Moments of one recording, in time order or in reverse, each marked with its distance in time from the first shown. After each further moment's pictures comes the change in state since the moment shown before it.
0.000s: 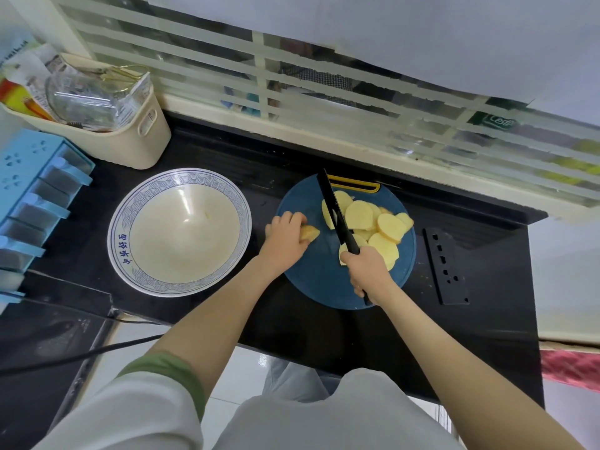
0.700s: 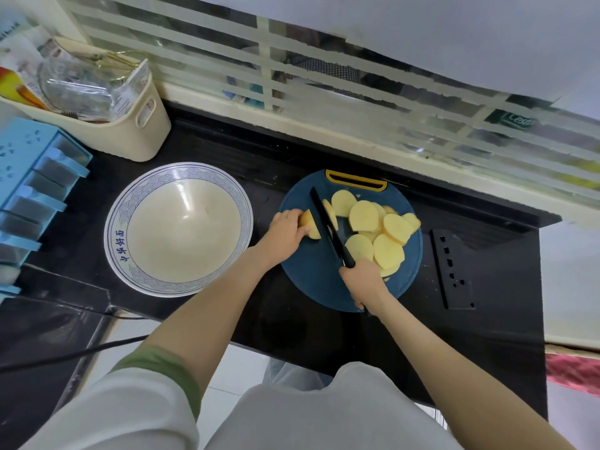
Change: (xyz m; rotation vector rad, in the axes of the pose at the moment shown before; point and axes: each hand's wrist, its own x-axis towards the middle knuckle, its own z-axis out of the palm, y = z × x) left_hand 0.017 -0.014 -0.003 -0.185 -0.148 -0.028; right_hand 0.016 0.019 0.012 -0.272 -0.013 0.065
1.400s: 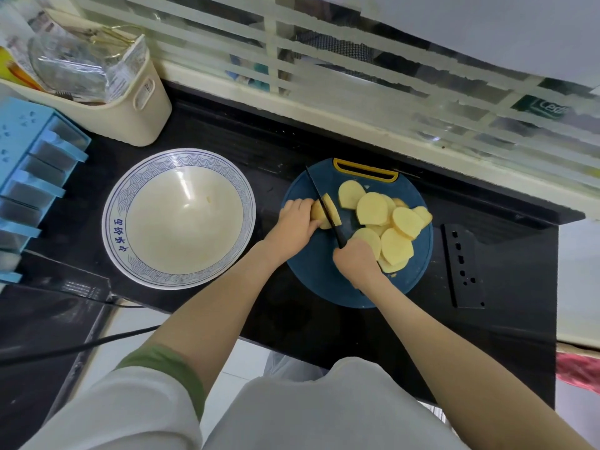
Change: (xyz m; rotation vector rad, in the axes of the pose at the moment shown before) left_hand 0.007 0.002 0.014 0.091 0.082 0.060; right_hand 0.011 -0.031 0.010 -0.164 0.013 -0.016
